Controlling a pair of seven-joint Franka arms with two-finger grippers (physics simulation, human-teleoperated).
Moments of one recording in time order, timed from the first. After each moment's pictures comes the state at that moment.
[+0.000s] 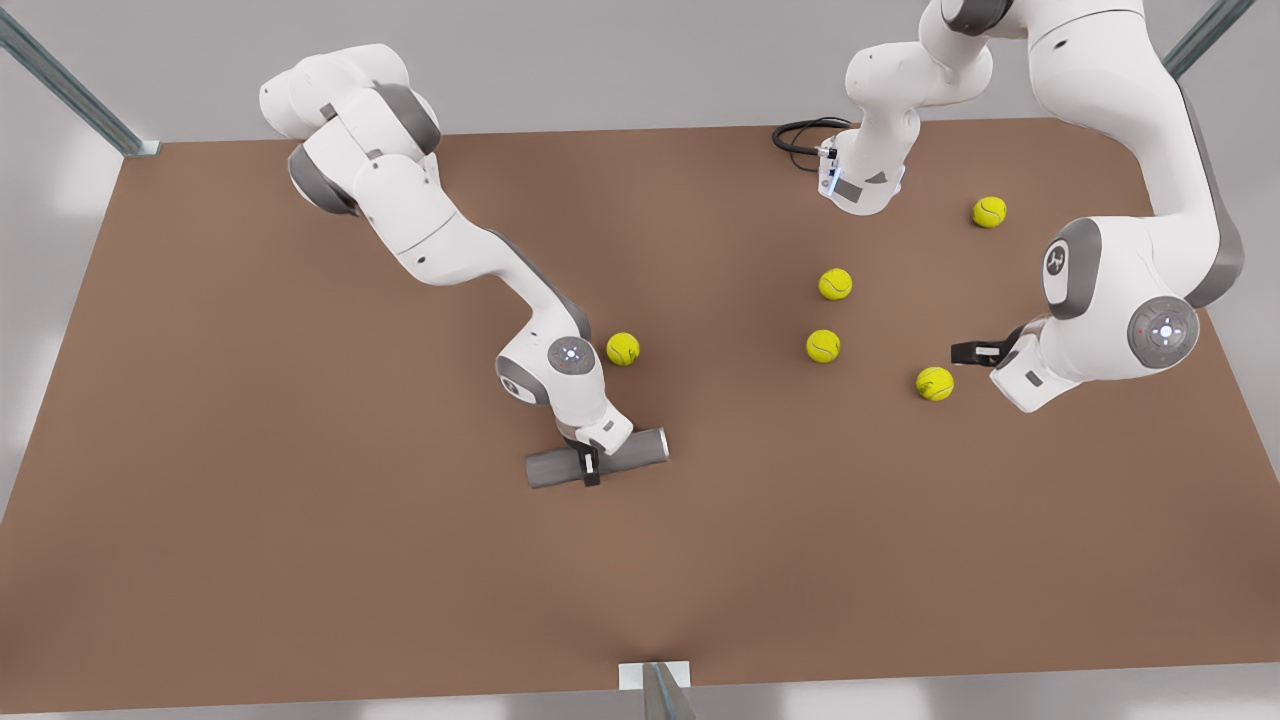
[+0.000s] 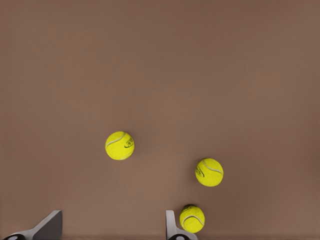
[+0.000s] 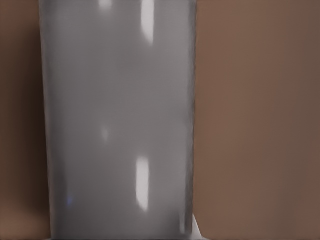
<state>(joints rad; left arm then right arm) 0.04 0.25 -0.08 -1.59 0.04 1.53 0.04 0.44 0.87 0.21 -1.52 -0.57 2.56 -0.69</state>
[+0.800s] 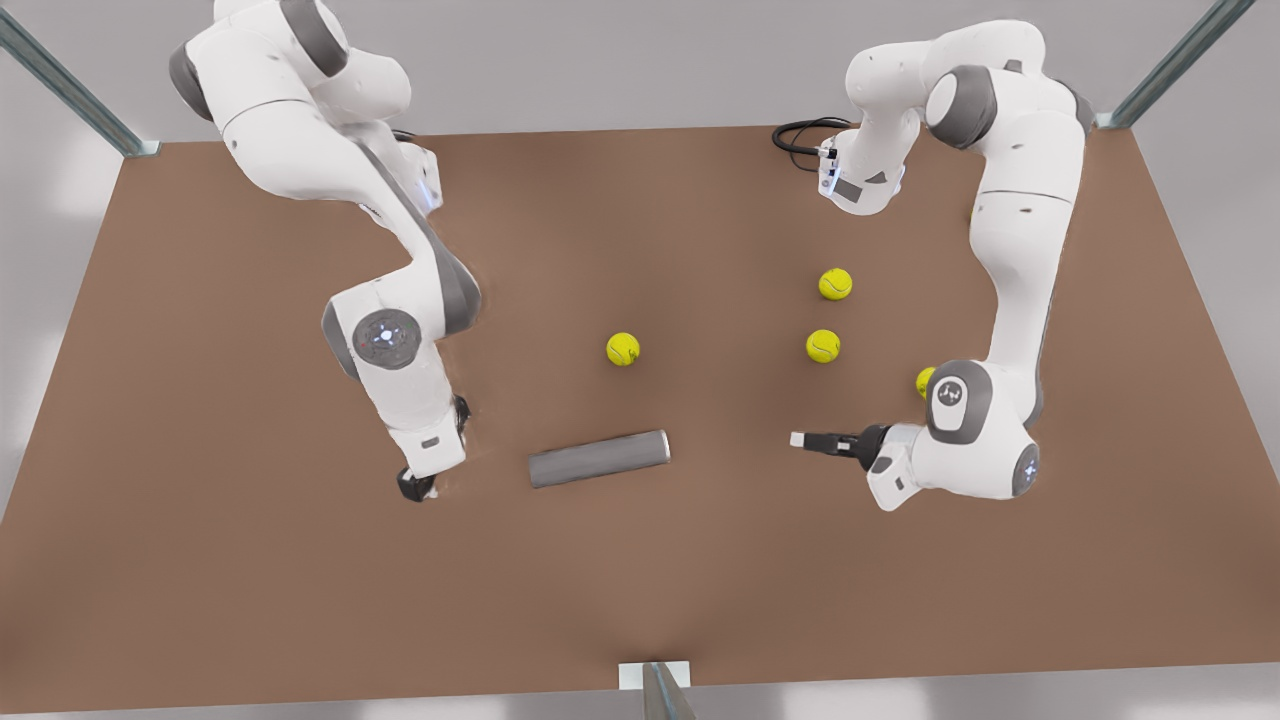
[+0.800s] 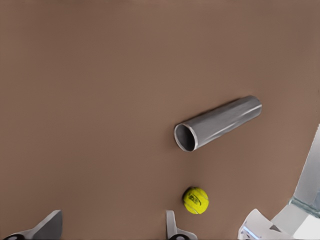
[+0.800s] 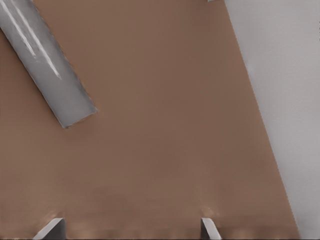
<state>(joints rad) 0.06 0.76 -0.32 -1.37 -0.52 1.84 0.05 0.03 0.44 0.30 -1.51 -0.31 2.02 -0.64</state>
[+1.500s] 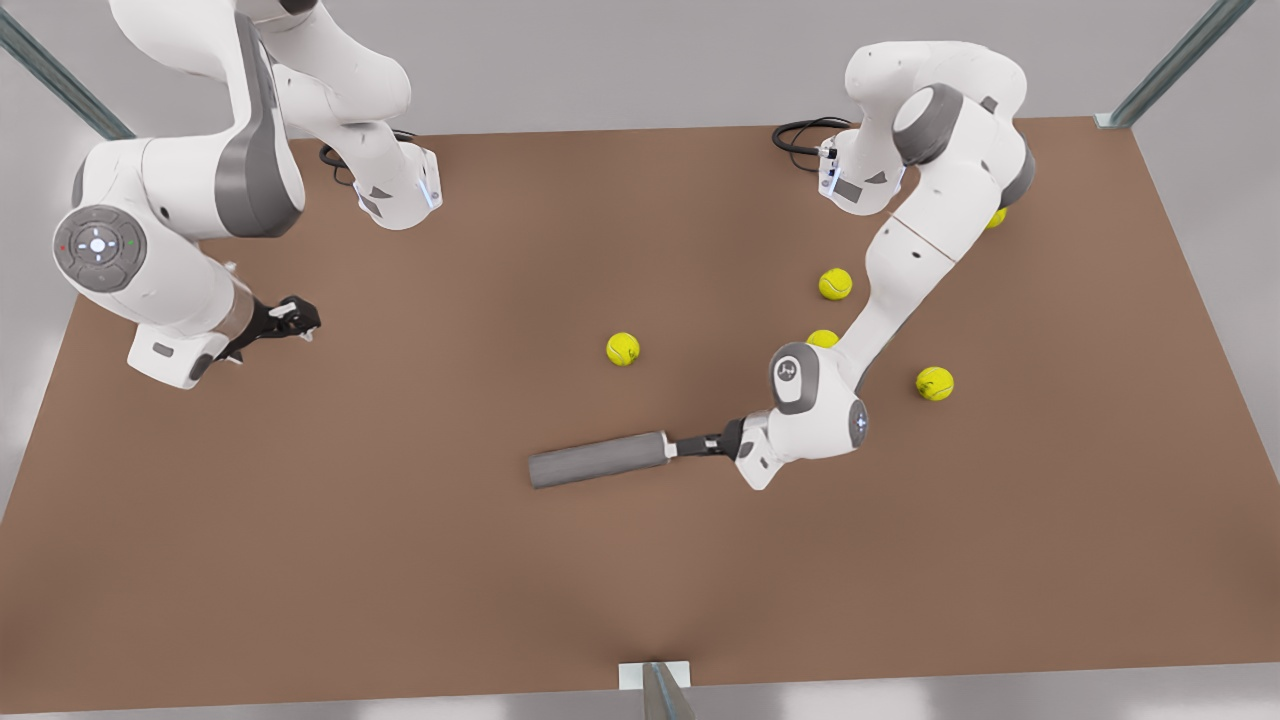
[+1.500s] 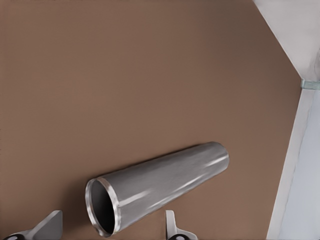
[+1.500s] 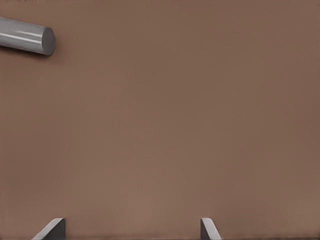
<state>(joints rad) -0.01 0.91 -0.60 -1.56 -0.62 2.54 -0.03 0.06 0.11 0.06 -1.51 -0.10 1.44 -0.22</state>
